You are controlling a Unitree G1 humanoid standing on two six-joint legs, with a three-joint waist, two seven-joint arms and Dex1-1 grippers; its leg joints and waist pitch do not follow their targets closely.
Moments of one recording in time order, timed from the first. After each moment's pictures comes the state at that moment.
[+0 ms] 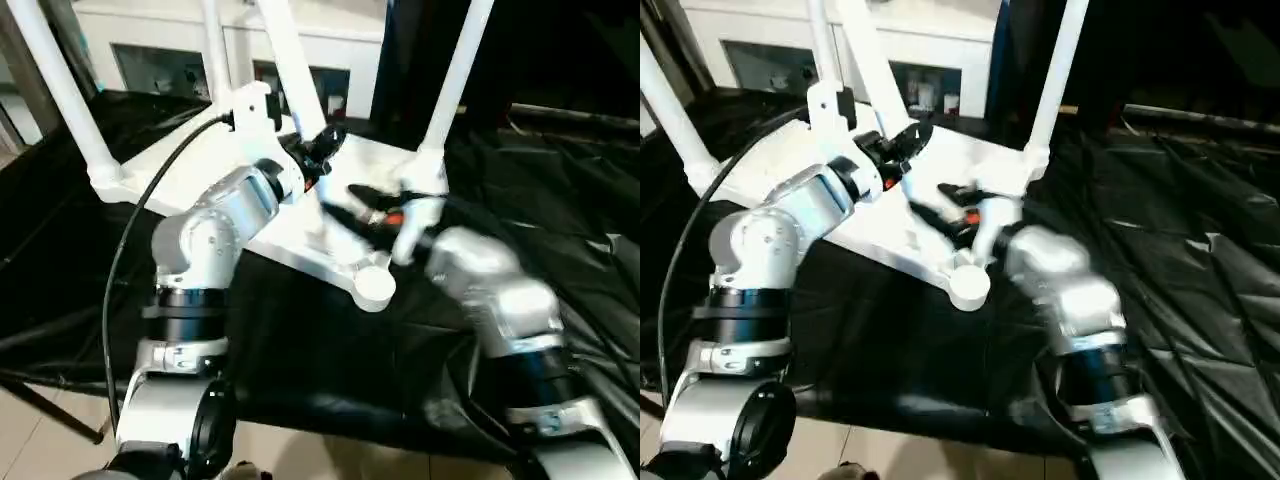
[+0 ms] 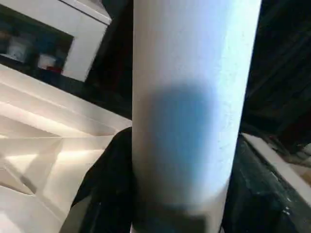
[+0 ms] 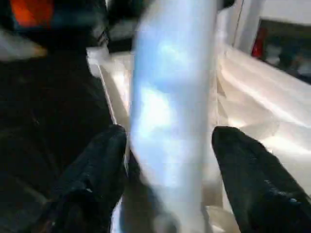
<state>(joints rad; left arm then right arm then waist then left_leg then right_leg) -0.82 0.02 0.15 0.19 -0.51 0.71 -0.12 -0.59 -0.15 0.17 0.14 0.23 0.51 0.48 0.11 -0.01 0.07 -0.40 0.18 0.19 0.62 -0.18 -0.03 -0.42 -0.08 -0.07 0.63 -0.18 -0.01</state>
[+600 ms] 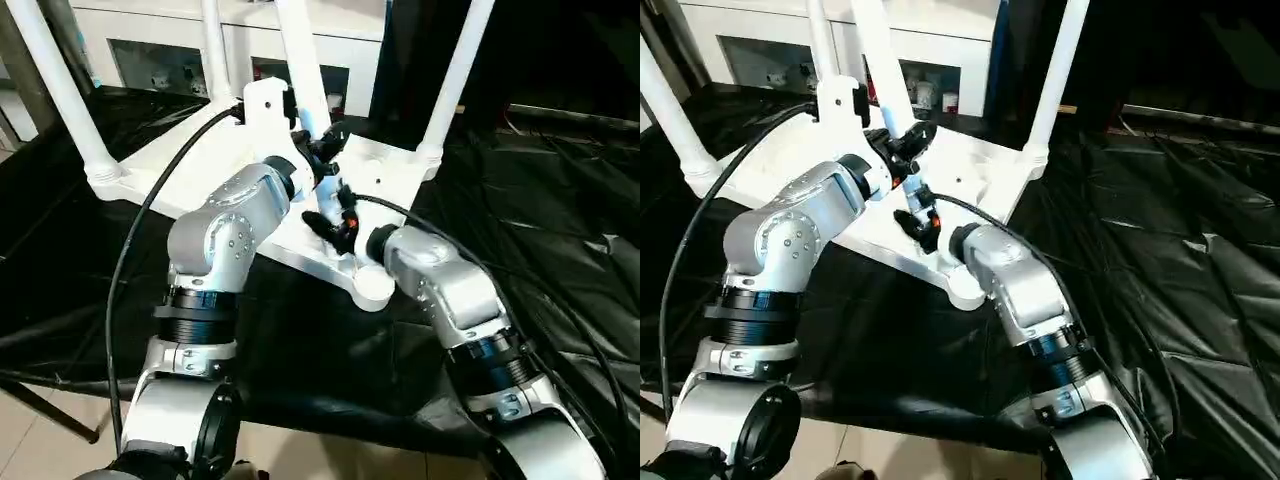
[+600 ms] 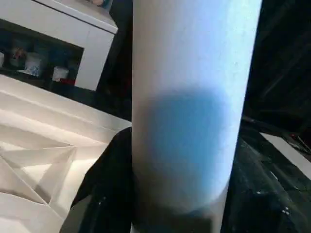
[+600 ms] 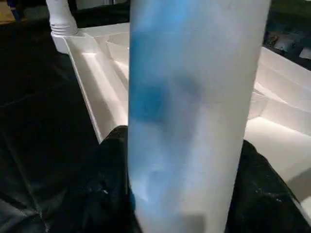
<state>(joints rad) -0.82 0.00 0.11 0.17 -0.45 0.68 -0.09 -0.66 -0.07 0.19 0.24 0.15 0.56 0.35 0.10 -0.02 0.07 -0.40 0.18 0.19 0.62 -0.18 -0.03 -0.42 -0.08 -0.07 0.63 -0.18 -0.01</state>
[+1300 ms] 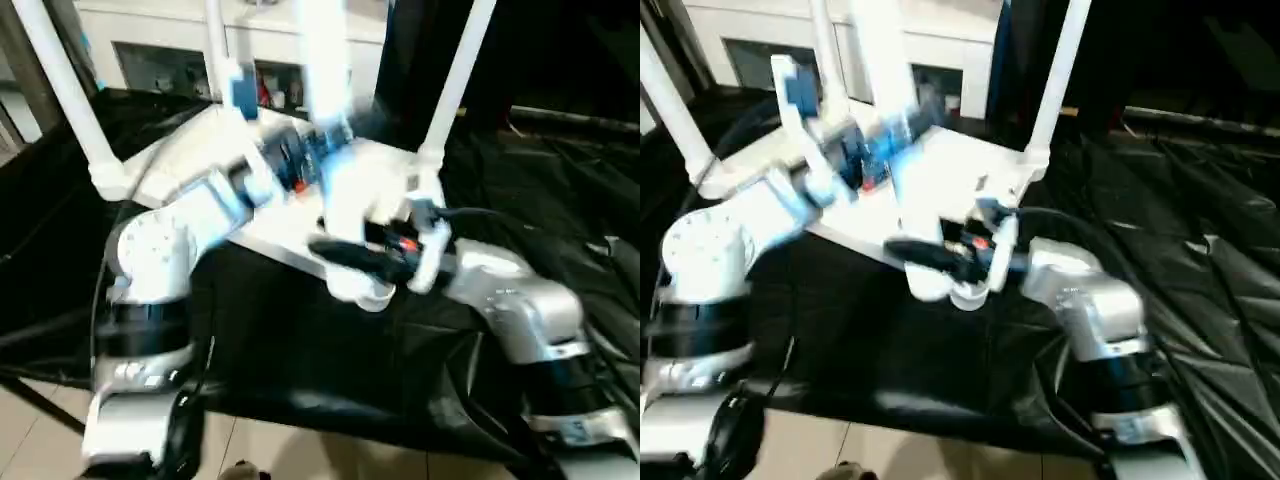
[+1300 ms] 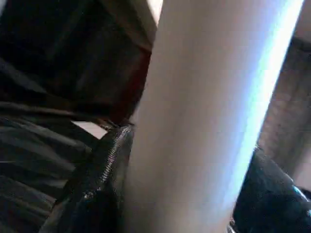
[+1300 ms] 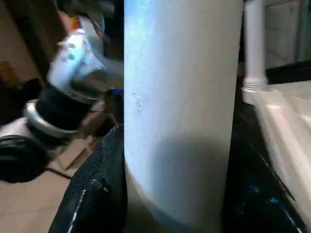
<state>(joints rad) -0.70 0.16 0.13 -0.02 -0.91 0.93 -0.76 -0.51 -0.31 0.09 0.05 0.60 0.59 1.13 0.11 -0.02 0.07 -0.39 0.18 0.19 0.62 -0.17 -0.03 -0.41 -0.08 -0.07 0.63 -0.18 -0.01</state>
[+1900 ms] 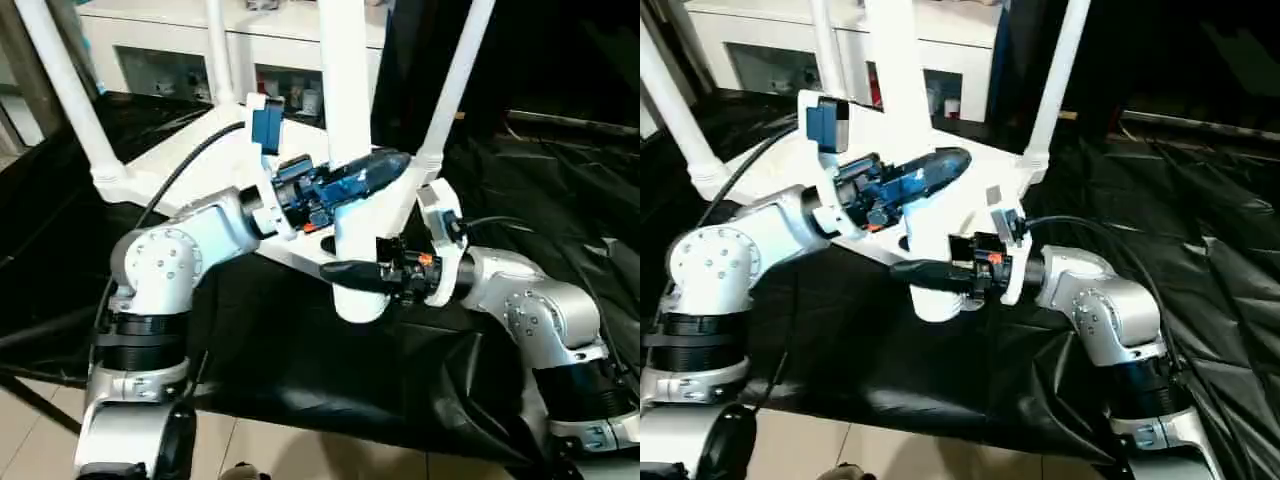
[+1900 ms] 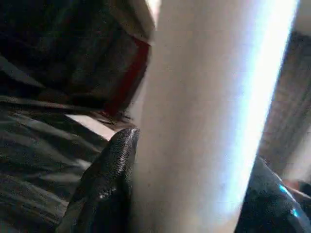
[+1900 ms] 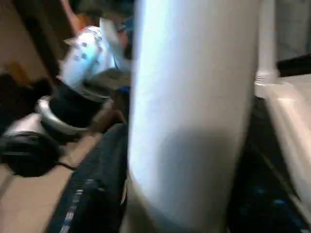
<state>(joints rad) -0.71 0.13 0.12 0.03 -0.85 0.85 -0.70 -0.50 -0.32 0.10 0.03 0.59 0.61 1.10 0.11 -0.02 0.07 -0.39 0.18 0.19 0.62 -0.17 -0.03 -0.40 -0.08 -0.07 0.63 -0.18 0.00</state>
